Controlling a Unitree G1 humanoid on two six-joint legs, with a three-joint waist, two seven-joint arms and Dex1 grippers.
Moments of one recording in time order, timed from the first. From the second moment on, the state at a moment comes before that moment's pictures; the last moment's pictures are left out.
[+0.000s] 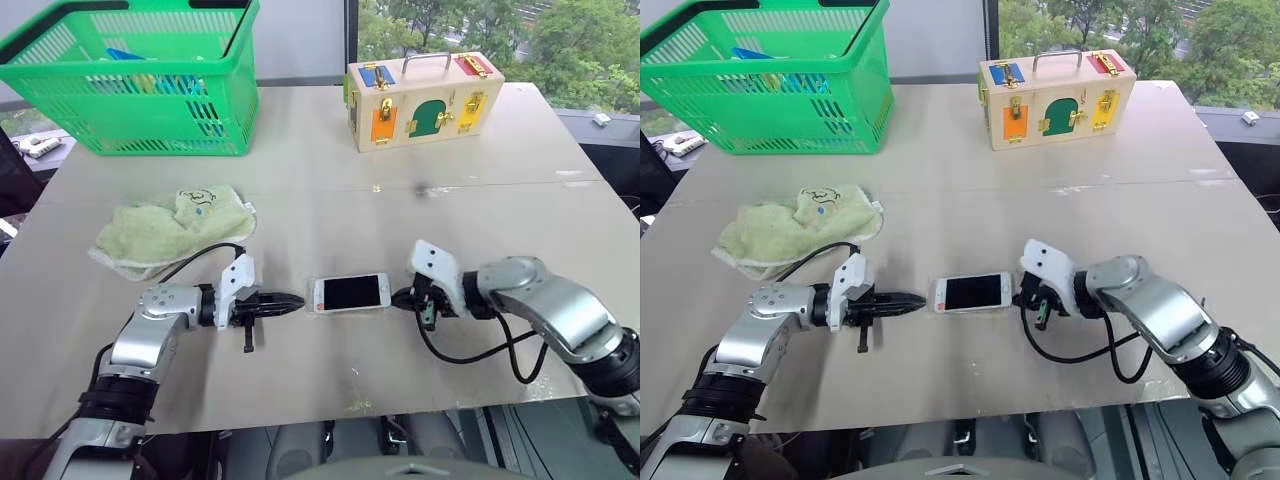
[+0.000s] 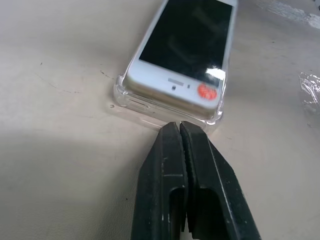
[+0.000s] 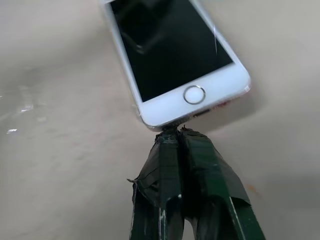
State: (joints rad) left arm -0.19 0.71 -0.05 0.13 -0.34 0.14 -1.30; right arm -0.52 -0.69 0.44 -0.45 0.34 1.01 0.89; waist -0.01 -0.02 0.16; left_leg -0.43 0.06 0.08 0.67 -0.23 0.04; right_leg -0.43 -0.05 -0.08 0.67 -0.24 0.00
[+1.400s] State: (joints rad) left arm -0.19 0.59 0.01 0.05 -0.36 0.30 -1.14; right arm -0.66 -0.63 0.49 -0.06 0.12 0.66 1.05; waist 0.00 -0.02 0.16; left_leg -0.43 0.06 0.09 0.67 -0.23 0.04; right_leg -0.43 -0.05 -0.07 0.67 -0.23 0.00
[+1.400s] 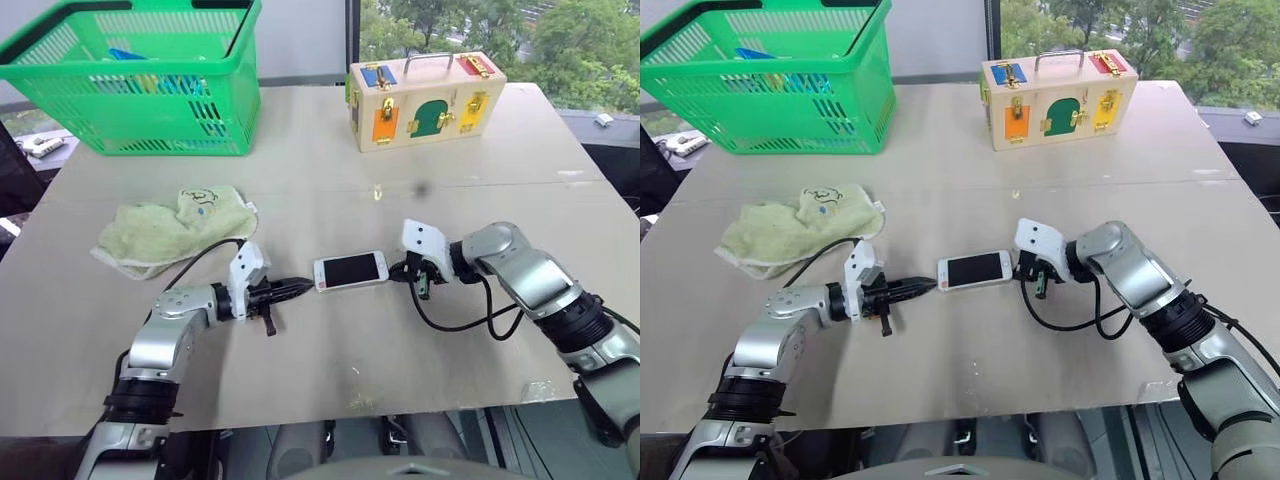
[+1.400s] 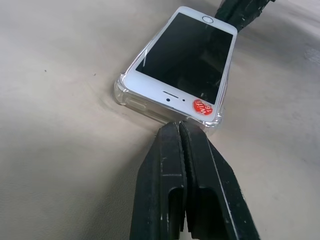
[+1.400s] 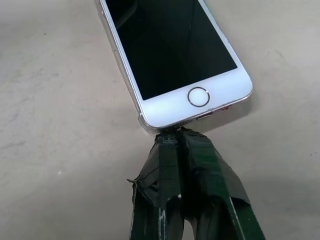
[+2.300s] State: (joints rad) left arm -0.23 0.62 0.00 0.10 -0.35 0.28 -1.15; right arm -0.63 -0.55 0.42 -0.10 0.09 0.69 0.96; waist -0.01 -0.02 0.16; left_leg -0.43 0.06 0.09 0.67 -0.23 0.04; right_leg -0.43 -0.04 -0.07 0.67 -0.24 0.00
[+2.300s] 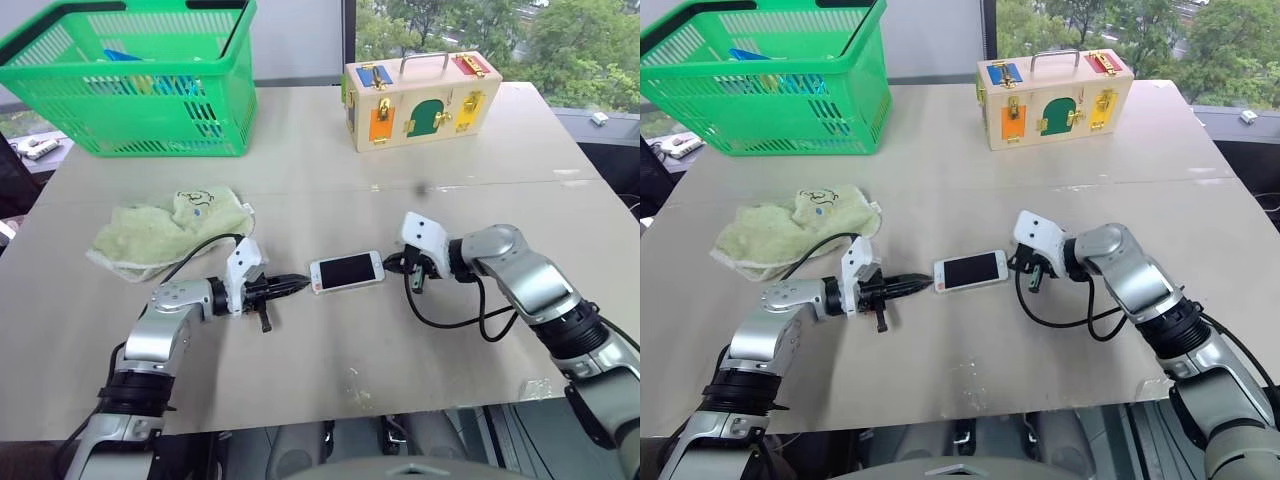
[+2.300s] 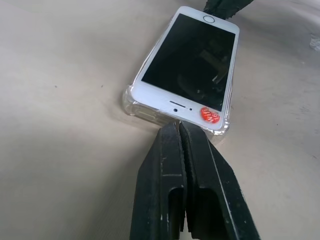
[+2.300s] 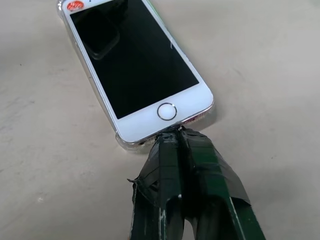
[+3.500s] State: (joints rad) left arm -0.31 0.57 -0.11 0.03 -0.33 0.36 -1.09; right arm -0.62 -0.44 0.35 -0.10 0.18 0.76 0.87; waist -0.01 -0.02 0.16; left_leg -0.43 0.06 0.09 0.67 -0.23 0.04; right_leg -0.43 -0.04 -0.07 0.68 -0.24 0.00
